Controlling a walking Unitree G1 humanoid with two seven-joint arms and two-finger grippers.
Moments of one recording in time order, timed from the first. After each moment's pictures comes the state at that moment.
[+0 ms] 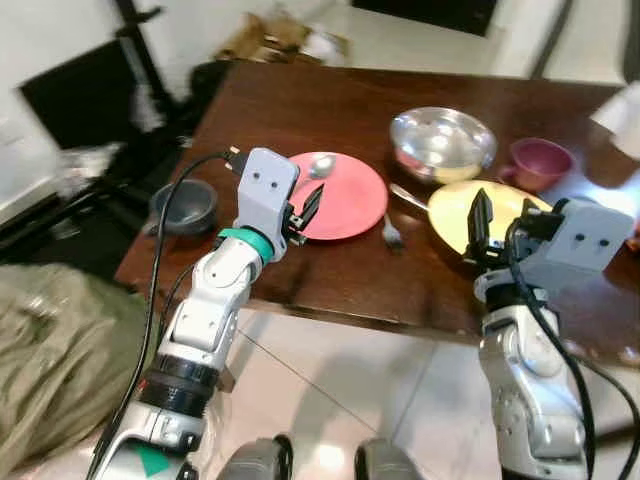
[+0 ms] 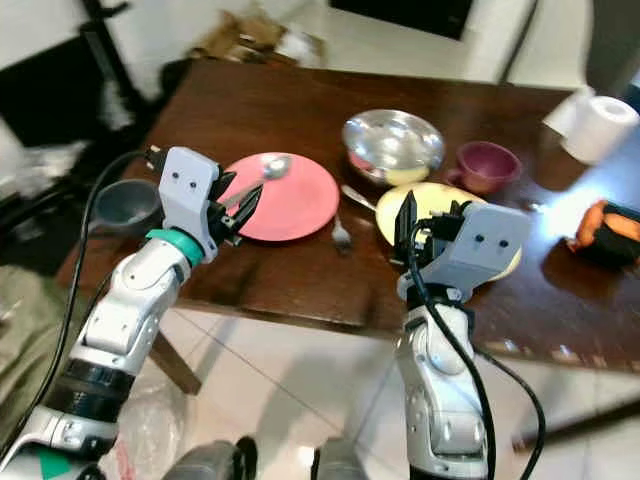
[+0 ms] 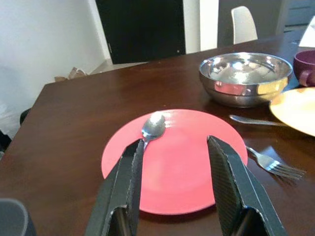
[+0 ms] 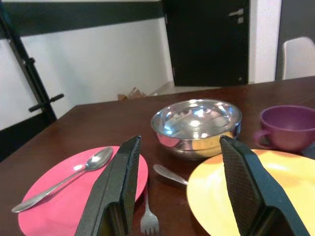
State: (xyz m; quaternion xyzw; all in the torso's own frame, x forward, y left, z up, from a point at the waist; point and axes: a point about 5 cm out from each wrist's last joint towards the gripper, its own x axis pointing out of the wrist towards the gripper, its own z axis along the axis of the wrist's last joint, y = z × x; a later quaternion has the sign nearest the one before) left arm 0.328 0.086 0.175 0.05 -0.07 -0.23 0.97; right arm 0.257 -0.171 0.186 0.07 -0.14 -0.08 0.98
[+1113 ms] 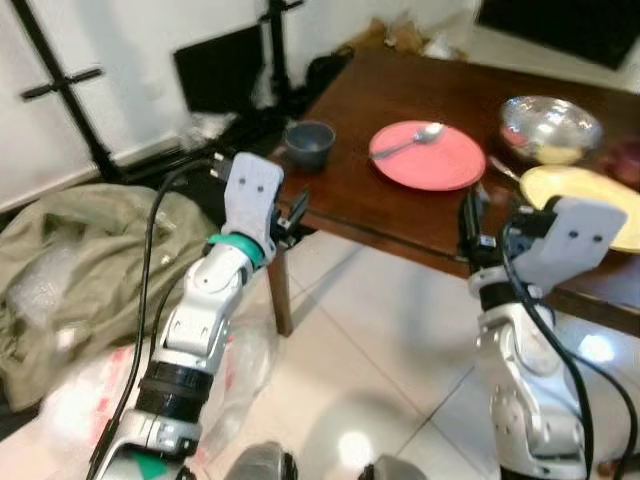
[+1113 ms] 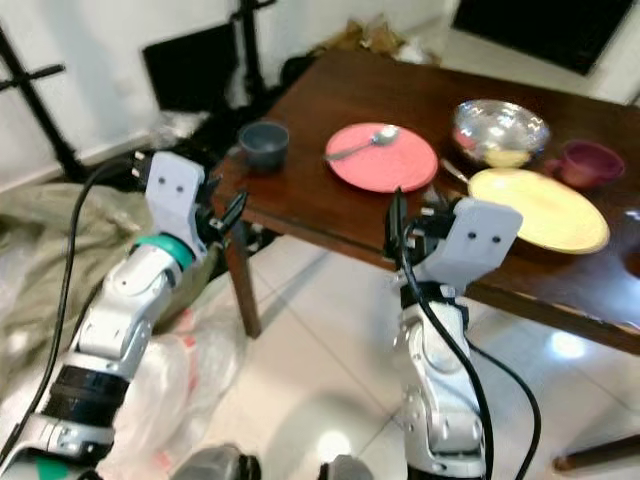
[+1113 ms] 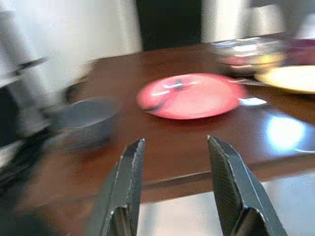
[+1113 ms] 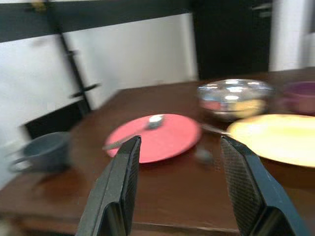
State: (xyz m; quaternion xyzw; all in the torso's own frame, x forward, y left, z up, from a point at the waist) left arm 0.326 0.079 0.174 0.05 -0.07 -0.25 0.97; right arm 0.255 -0.174 0.185 0.08 -0.14 -0.09 0.98
